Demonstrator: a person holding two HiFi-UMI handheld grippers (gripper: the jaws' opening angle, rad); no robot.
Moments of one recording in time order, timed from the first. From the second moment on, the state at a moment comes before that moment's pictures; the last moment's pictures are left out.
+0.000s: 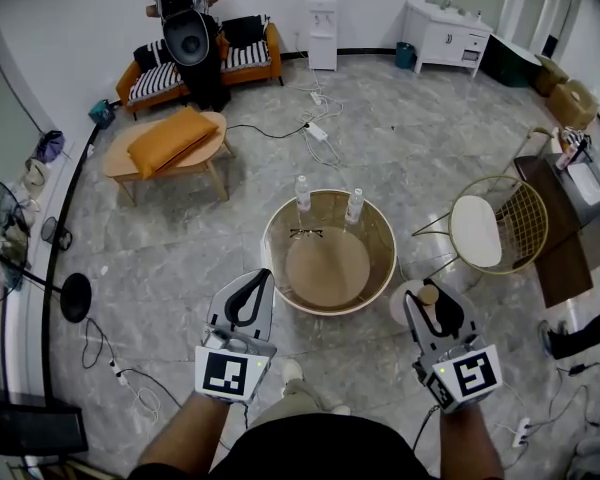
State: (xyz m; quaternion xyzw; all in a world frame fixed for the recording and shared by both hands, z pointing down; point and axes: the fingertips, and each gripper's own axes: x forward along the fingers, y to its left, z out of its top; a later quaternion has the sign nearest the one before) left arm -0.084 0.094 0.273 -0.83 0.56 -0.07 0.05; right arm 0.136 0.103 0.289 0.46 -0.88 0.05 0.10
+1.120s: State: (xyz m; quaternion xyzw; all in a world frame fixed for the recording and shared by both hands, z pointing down) left arm -0.146 0.003 0.261 -0.86 0.51 -0.05 0.07; right arm 0.072 0.038 0.277 0.50 -0.86 0.04 0.09
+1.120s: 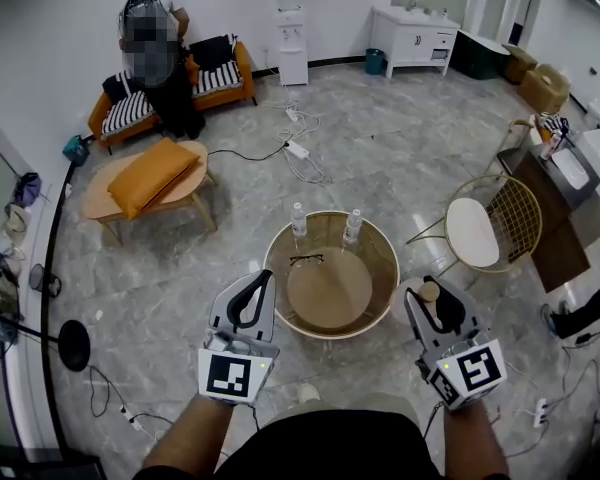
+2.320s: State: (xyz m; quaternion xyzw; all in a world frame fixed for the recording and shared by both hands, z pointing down) left arm -0.140 -0.076 0.300 -0.84 0.53 -0.08 0.05; right arm 0.056 -0.069 0.309 0.46 -0.88 0.03 0.09
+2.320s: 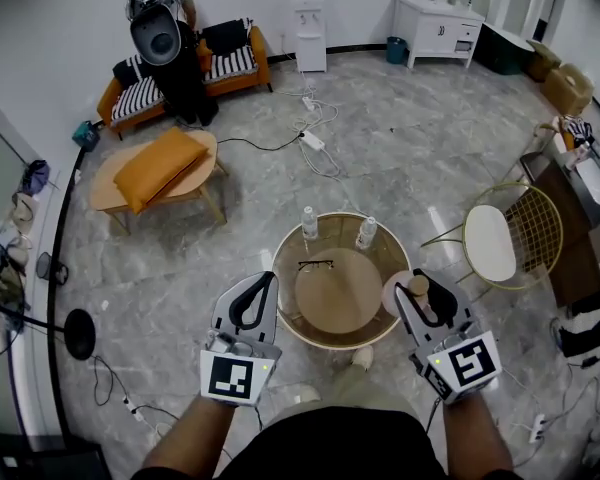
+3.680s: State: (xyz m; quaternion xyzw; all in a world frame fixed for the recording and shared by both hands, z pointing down) left arm -0.118 -0.143 0.340 -0.83 0.55 -0.08 0.02; right arm 0.060 -0.133 0.374 0.41 -0.89 0.09 0.16
